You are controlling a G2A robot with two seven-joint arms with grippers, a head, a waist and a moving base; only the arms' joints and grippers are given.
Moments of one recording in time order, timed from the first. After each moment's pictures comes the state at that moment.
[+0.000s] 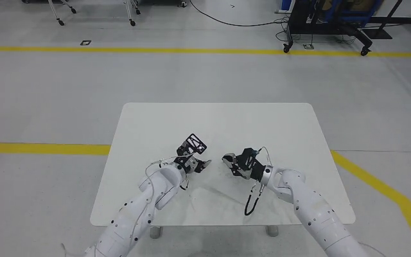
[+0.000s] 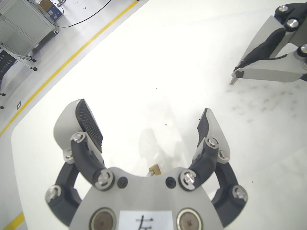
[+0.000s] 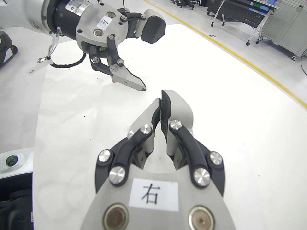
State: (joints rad) left arm 1.23 -1.25 -0.93 -1.54 1.47 -0.17 -0.41; right arm -1.28 -1.15 1.08 -1.30 -1.37 -0.70 -0.23
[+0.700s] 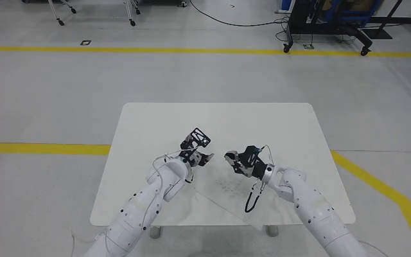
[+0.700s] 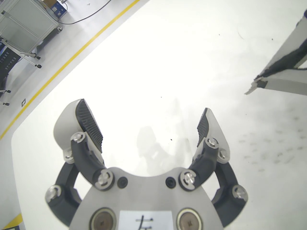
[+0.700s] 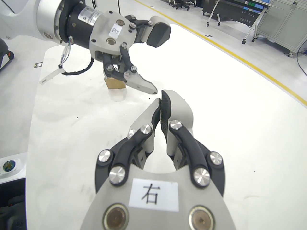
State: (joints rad) left arm 1.15 -1.29 -0.91 -1.45 1.46 -0.10 -0.38; right arm -1.26 -1.15 1.08 -1.25 -1.35 -0.69 -0.27
